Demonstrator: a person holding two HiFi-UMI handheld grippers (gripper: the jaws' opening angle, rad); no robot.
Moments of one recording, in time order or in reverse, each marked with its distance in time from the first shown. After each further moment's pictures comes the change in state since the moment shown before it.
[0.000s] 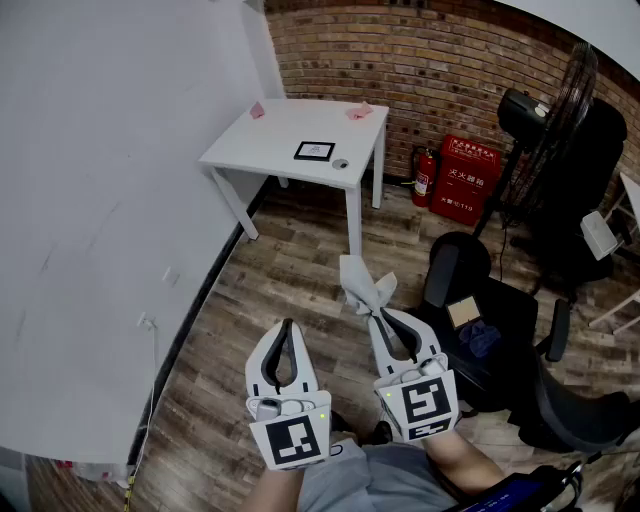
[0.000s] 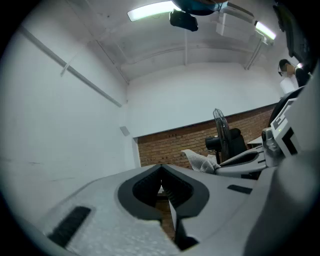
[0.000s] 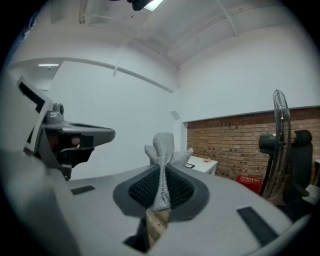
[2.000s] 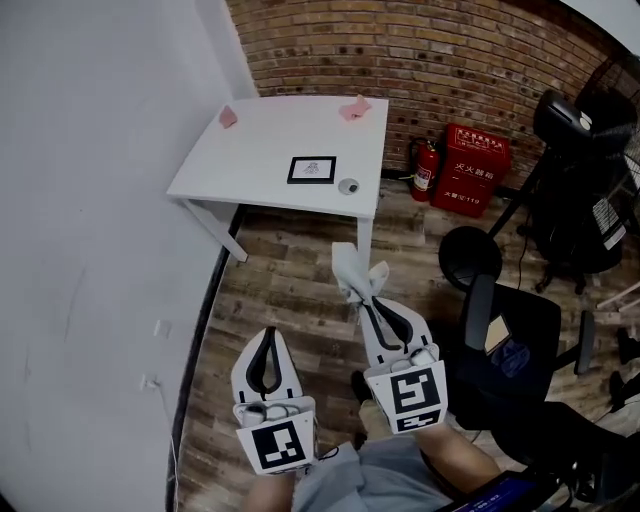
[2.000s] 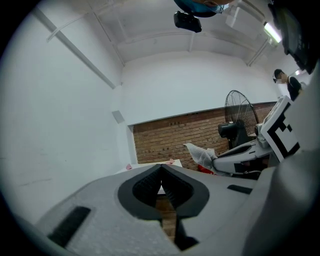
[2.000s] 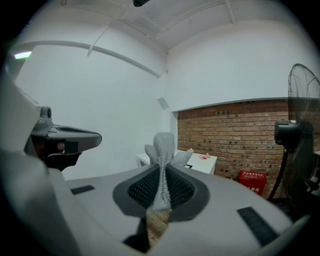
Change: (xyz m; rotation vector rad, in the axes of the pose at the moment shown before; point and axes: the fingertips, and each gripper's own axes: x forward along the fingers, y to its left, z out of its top) left arm 0.246 0.142 -0.067 0.018 0.086 -0.105; right arm 0.282 -0.052 0.007 0.063 0.063 -0.136
